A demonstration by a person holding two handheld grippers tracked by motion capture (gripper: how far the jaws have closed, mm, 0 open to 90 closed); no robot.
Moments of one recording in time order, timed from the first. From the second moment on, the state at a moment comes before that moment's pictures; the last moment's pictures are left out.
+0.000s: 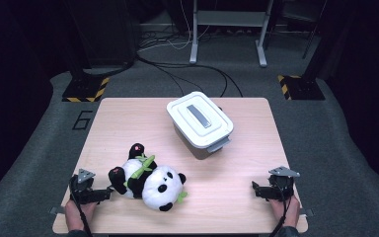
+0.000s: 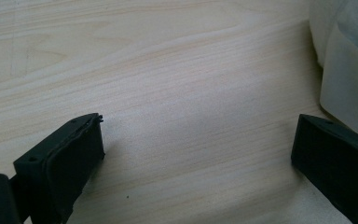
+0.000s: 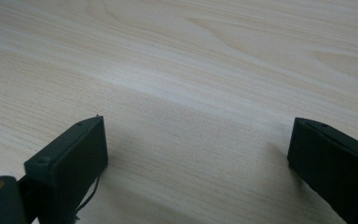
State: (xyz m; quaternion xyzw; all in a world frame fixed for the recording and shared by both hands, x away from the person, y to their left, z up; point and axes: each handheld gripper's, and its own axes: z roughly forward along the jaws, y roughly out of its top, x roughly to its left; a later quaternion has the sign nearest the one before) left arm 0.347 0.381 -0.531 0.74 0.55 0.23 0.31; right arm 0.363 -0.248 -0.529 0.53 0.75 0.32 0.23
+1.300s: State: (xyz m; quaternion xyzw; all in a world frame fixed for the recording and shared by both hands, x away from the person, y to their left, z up) left arm 0.346 0.381 -0.531 0.74 0.55 0.23 0.31; right arm 0.361 -0.244 -0.523 0.53 0.76 0.31 0.21
